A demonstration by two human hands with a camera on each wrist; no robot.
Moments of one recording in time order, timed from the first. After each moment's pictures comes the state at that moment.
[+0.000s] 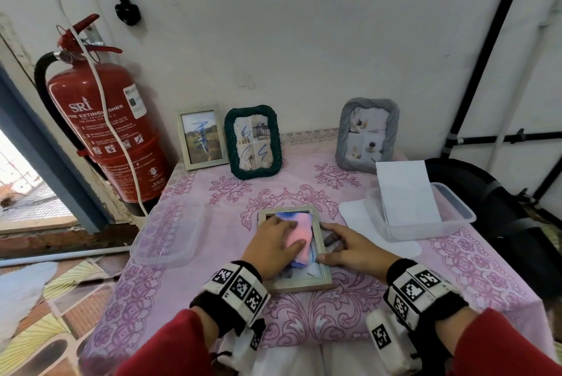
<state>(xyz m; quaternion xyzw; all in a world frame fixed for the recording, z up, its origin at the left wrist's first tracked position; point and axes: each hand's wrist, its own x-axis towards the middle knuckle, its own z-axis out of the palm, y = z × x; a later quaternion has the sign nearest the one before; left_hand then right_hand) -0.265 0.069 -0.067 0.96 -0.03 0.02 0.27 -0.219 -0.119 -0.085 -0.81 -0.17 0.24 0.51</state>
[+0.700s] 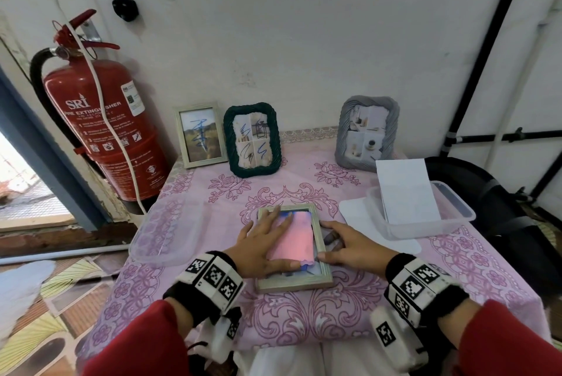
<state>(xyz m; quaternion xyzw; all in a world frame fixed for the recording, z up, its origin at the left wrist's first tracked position) -0.269 0.102 -0.065 0.98 -0.11 -0.15 0.11 -0.220 -0.117 -0.074 -0.84 -0.20 0.24 0.43</state>
